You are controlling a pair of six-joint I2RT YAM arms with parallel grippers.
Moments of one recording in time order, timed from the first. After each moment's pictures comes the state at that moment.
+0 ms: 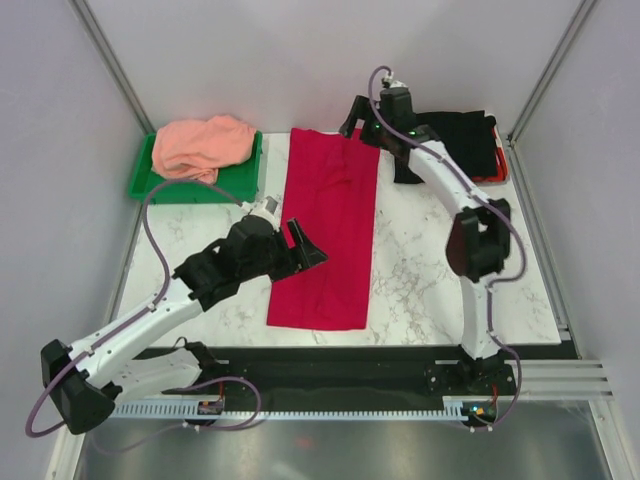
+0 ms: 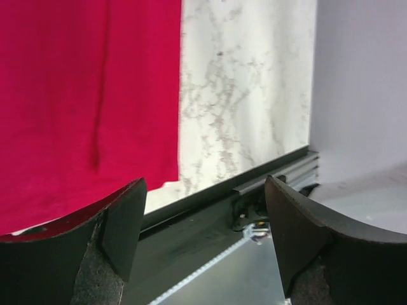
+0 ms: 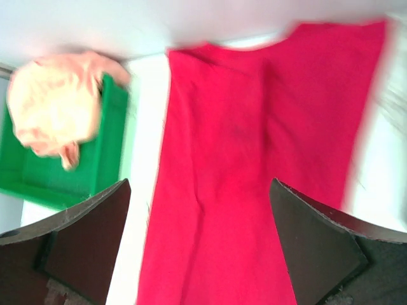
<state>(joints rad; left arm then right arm) -0.79 1.03 0.93 -0.47 0.01 -1.01 0.35 2.27 2.15 -0.34 -0.07 0.55</state>
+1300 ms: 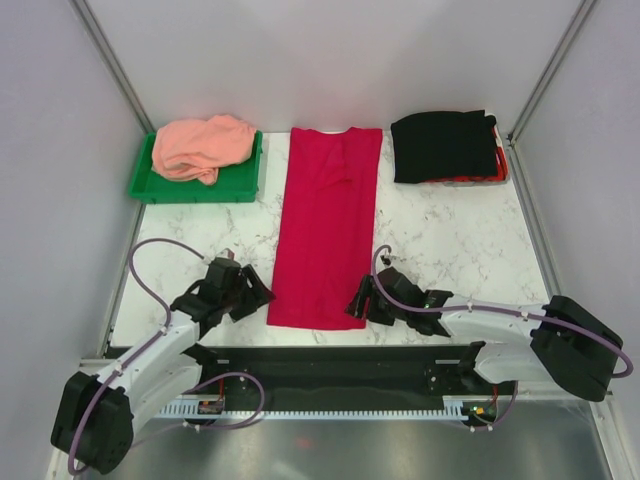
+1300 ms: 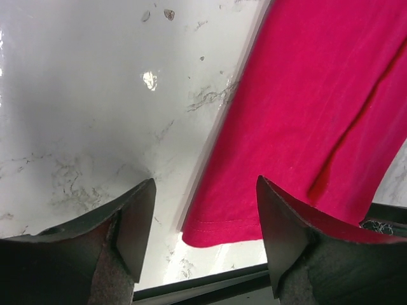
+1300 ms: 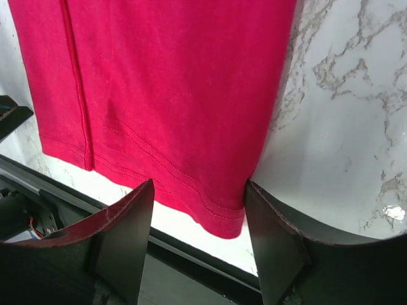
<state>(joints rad) -0.41 0.85 0.32 -0.38 0.03 -0.88 0.94 1.24 0.44 -0.03 0.08 1.08</state>
